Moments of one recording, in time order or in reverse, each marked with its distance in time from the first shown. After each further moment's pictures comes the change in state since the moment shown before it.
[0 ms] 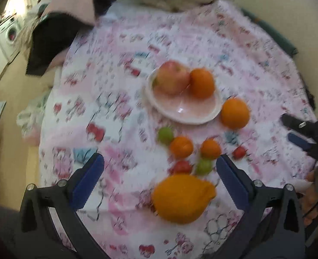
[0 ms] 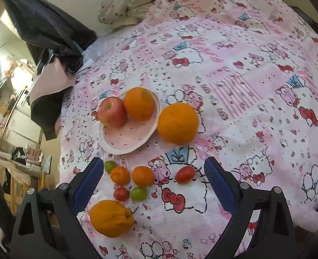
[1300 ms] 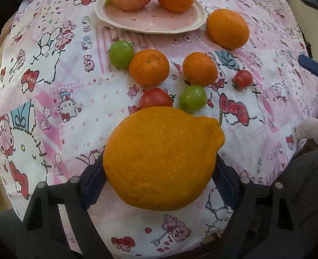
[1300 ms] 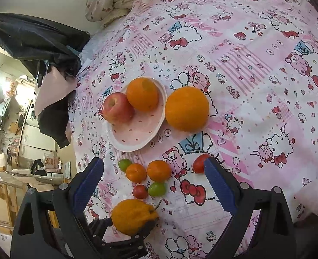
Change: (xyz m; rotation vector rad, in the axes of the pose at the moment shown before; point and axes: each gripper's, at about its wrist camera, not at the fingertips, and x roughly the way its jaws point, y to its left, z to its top) left arm 0.089 -0.042 -0.055 0.140 0.357 -0.131; right arm 0.023 -0.010 0.008 0.164 0.104 0.100
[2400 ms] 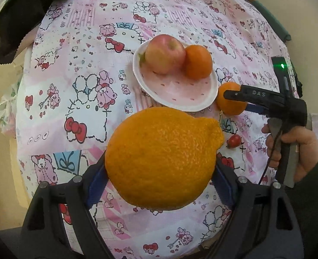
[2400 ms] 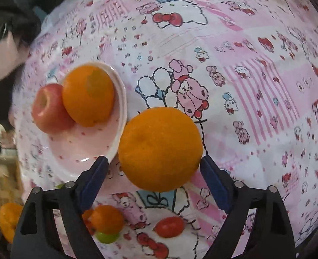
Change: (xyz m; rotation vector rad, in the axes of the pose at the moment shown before) left arm -0.077 0.064 0.062 -0.088 -0.146 -0.060; right arm 0.127 -0.007 0.069 -0.165 0.190 -0.329
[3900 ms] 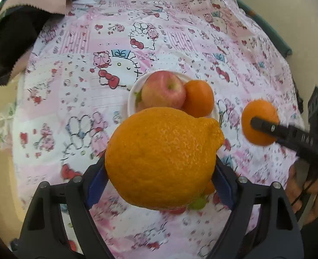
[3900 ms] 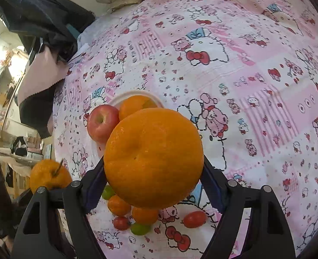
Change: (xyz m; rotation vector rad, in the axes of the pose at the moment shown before) left arm 0.012 -0.003 0.063 -0.035 -0.106 -0.030; right arm -0.070 0.013 -0.005 -0.034 -0.150 0.221
